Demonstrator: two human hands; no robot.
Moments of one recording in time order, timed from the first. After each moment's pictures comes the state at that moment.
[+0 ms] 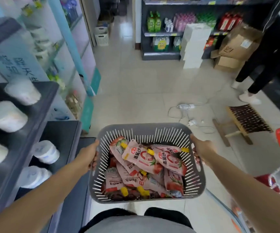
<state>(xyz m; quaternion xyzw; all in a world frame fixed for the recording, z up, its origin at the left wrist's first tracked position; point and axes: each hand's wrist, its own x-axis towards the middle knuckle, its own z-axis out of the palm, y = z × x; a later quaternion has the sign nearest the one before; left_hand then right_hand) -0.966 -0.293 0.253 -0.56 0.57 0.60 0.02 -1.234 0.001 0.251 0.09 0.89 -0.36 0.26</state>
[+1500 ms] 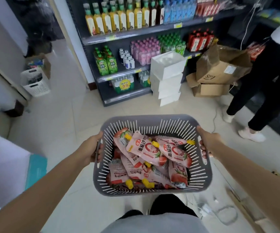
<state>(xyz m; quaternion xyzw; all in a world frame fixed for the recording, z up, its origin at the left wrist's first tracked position) -1.922 -0.776 0.308 -0.43 0.63 0.63 0.14 -2.082 -0.409 0.281 0.23 0.85 -0.42 0.21</state>
